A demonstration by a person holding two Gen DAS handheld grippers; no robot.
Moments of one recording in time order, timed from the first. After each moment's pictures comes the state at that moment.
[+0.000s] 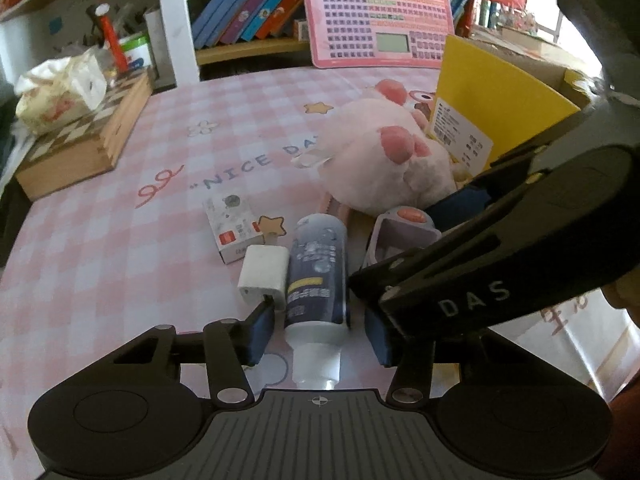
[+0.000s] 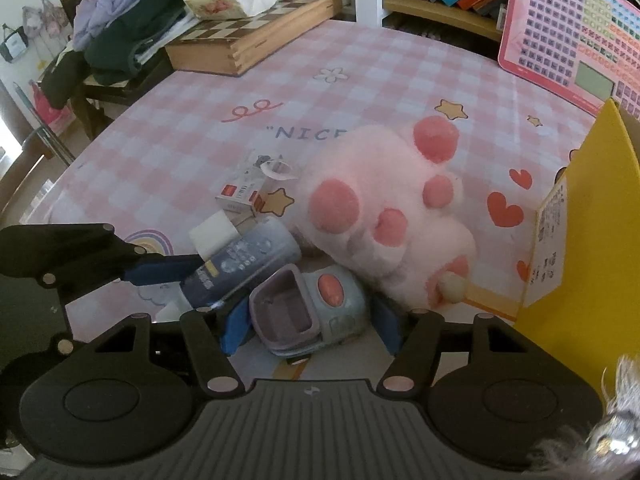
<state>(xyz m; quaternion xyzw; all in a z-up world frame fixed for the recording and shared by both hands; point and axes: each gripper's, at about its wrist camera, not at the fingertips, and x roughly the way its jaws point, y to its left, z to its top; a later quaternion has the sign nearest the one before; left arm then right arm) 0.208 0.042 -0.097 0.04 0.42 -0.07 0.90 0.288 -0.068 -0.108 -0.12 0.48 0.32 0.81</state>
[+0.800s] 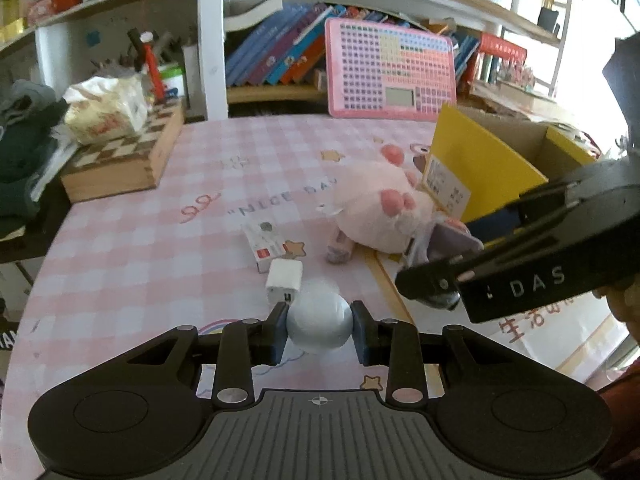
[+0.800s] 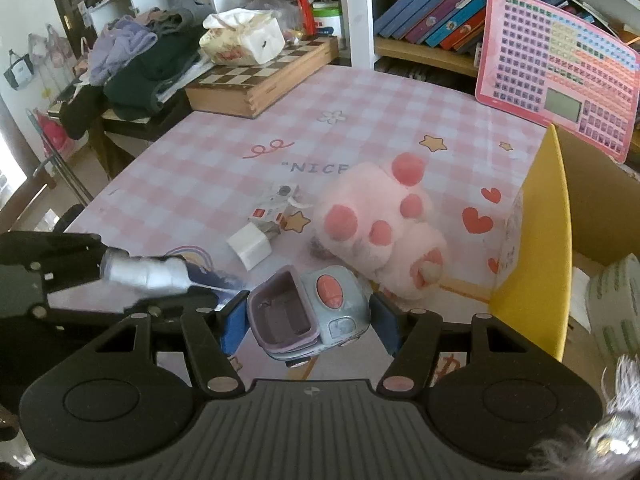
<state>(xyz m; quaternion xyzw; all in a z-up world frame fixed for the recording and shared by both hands) 0.157 0.065 -0.053 -0.01 0.37 -0.06 0.93 0.239 -0.090 -0.064 -0.09 0.43 0.31 0.84</state>
